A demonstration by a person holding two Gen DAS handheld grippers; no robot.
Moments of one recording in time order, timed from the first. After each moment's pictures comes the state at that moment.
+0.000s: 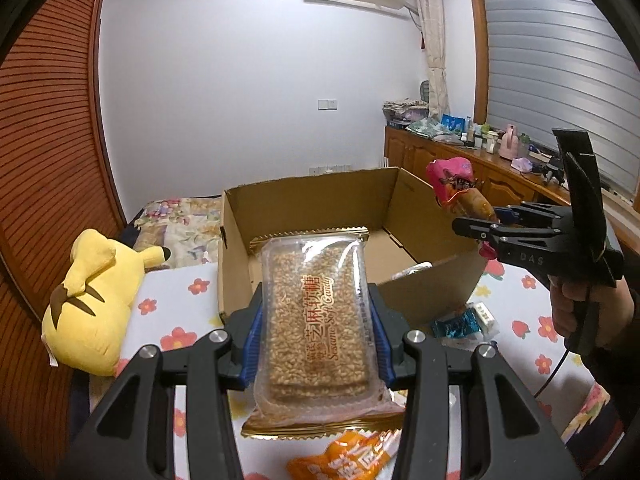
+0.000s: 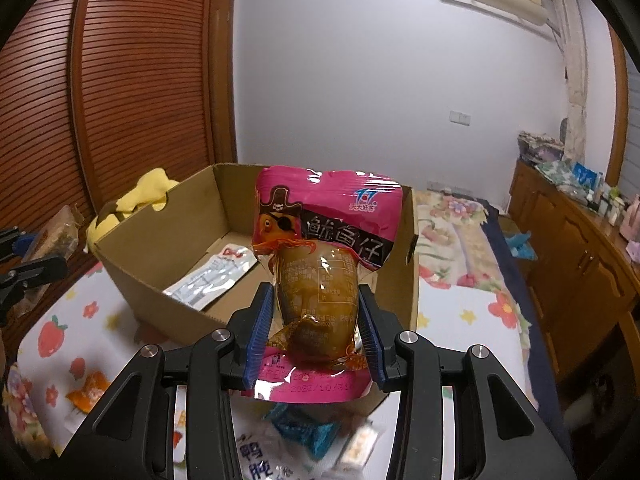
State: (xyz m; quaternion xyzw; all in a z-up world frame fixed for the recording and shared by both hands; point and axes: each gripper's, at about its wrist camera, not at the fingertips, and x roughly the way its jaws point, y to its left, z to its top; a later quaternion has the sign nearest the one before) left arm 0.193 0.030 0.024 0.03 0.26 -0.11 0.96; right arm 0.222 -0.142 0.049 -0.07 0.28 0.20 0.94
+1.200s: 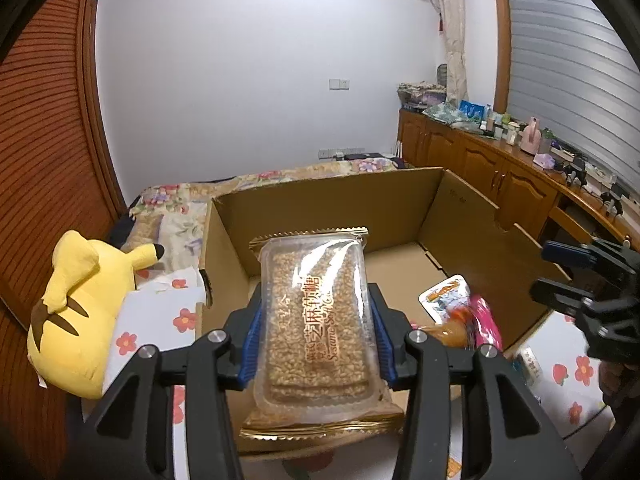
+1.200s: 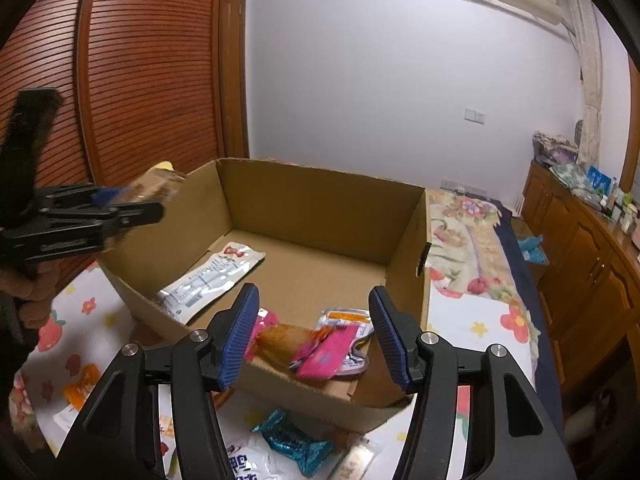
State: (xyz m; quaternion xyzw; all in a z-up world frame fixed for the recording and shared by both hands) left arm 0.302 0.021 0.012 0.02 0.30 -0.09 0.95; right arm 0.242 -0.145 0.045 -0.08 0.29 0.22 0.93
